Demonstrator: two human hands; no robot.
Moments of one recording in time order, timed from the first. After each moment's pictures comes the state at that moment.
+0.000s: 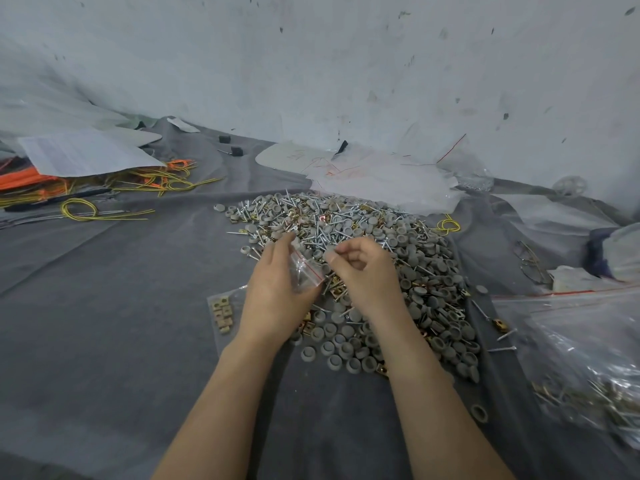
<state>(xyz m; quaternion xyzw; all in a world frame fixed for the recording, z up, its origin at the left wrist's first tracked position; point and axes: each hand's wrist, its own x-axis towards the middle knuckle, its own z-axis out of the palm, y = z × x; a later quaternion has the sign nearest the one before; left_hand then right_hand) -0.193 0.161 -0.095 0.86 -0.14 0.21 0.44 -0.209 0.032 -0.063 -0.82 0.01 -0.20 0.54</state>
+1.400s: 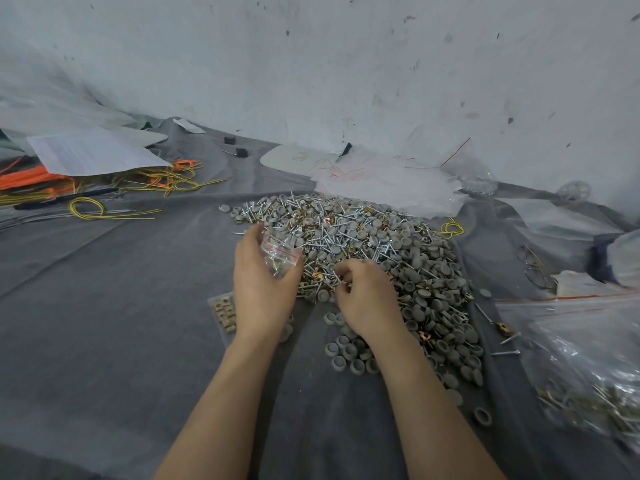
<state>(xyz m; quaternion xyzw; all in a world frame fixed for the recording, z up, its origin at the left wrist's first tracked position) -0.192 0.167 -0.088 0.79 -0.02 0.28 0.54 -0.207 0.032 -0.081 -0.95 0.02 -0.17 0.25</state>
